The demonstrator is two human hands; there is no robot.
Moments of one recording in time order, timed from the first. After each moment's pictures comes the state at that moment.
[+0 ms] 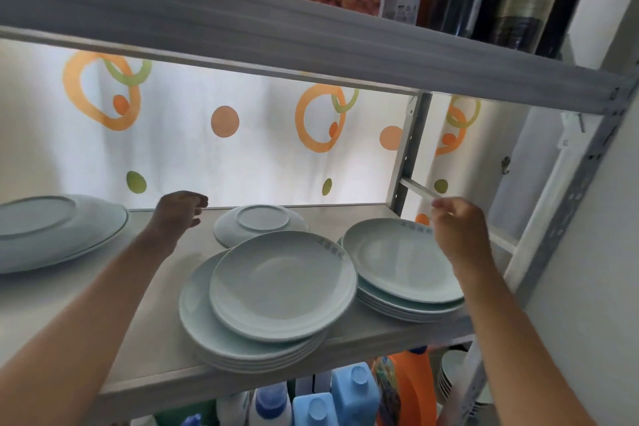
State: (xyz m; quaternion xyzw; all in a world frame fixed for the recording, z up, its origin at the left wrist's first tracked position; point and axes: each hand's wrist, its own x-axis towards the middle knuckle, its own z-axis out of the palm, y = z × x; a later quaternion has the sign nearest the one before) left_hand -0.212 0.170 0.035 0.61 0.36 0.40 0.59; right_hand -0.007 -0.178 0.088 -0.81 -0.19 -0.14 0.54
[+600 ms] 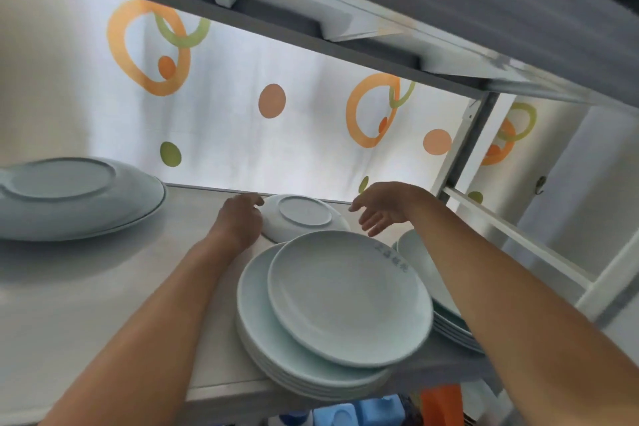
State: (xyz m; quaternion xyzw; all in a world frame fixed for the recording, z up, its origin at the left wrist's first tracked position) left_hand -0.191 0.179 -0.010 0.81 0.38 0.32 0.30; right_hand -0.008 0.027 0.095 -0.88 -0.28 0.29 0.25
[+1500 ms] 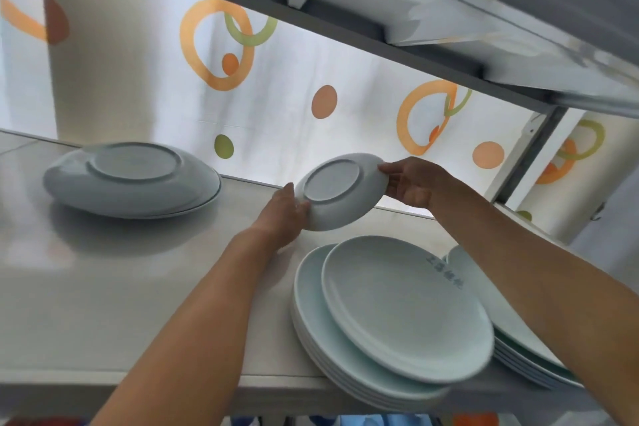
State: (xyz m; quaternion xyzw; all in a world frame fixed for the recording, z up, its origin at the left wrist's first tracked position) left_hand -0.209 0.181 -0.004 0.80 0.35 0.30 0.39; right_hand -0.028 0.074 0.112 -0.64 -0.25 0.39 0.61
